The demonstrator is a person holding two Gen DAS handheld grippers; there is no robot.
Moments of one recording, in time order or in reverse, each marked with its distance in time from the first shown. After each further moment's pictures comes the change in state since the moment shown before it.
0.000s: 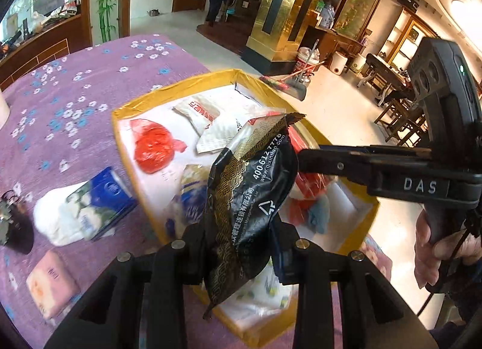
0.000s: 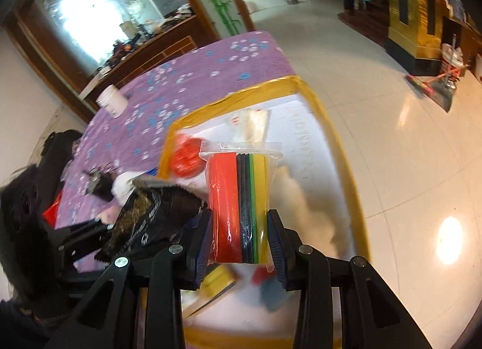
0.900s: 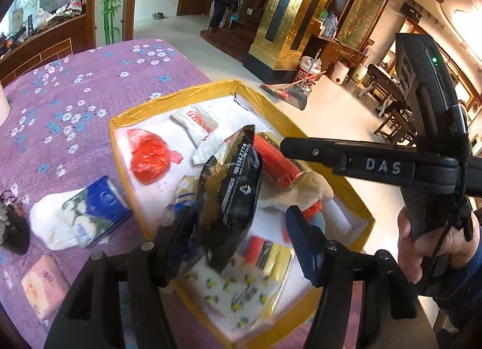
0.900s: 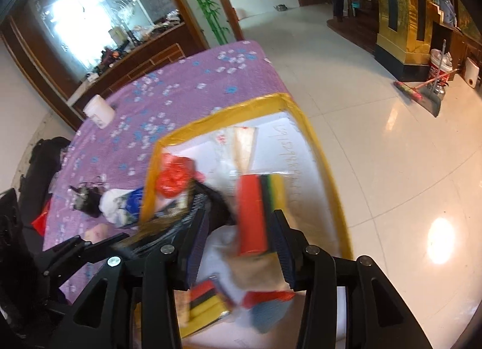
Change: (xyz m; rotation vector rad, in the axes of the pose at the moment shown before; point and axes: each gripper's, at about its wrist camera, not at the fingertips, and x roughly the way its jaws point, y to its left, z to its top) left arm -0.014 -0.005 0.002 -0.038 -0.045 -0.012; right arm -0.004 0.012 0.015 0.001 -0.041 -0.038
